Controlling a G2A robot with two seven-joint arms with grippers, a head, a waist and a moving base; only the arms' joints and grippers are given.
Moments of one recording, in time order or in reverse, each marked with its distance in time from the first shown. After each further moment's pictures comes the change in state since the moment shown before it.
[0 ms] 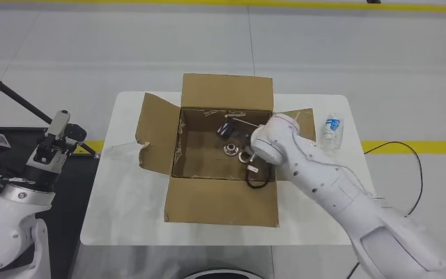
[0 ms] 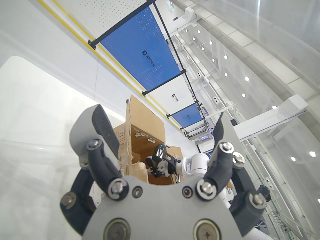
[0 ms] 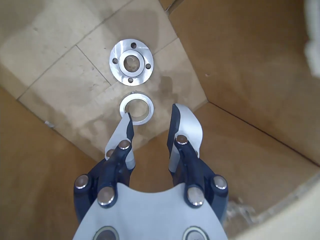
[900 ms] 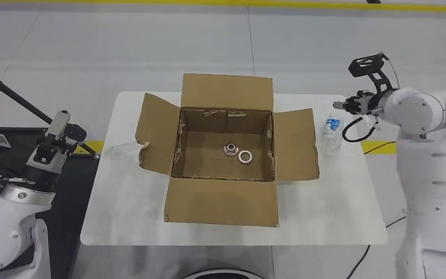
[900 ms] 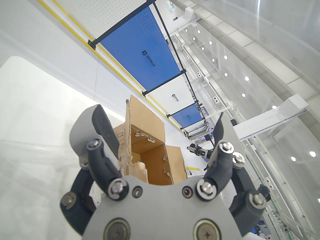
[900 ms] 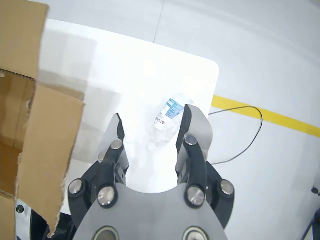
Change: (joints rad) left arm 0.000 0.000 0.000 0.000 0.000 0.000 0.000; right arm -0.097 0.192 0.788 0.029 -0.054 -0.018 0.062
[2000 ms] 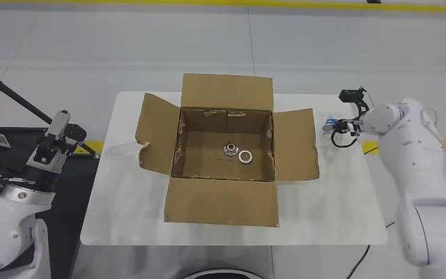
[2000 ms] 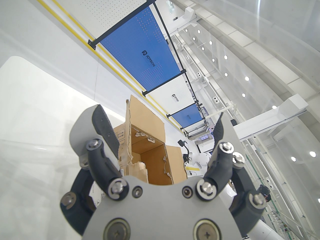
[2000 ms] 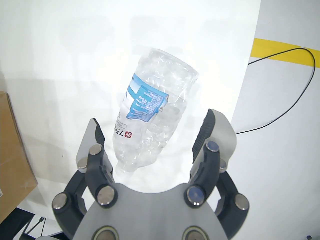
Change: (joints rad) left arm 0.000 0.000 0.000 0.000 0.000 0.000 0.000; right arm 0.332 -0.102 -0.260 1.015 0.046 -0.120 -0.381
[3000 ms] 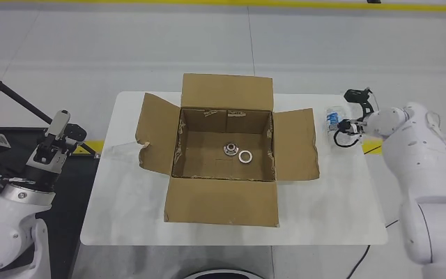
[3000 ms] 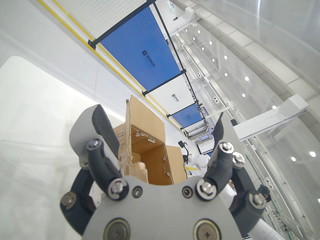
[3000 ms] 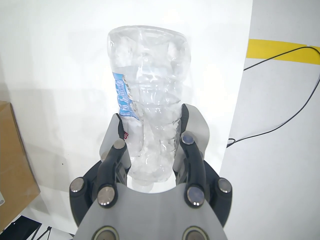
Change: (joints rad) left arm 0.000 0.000 0.000 0.000 0.000 0.000 0.000; right arm 0.037 0.015 -0.004 0.077 0.042 -0.050 -0.085
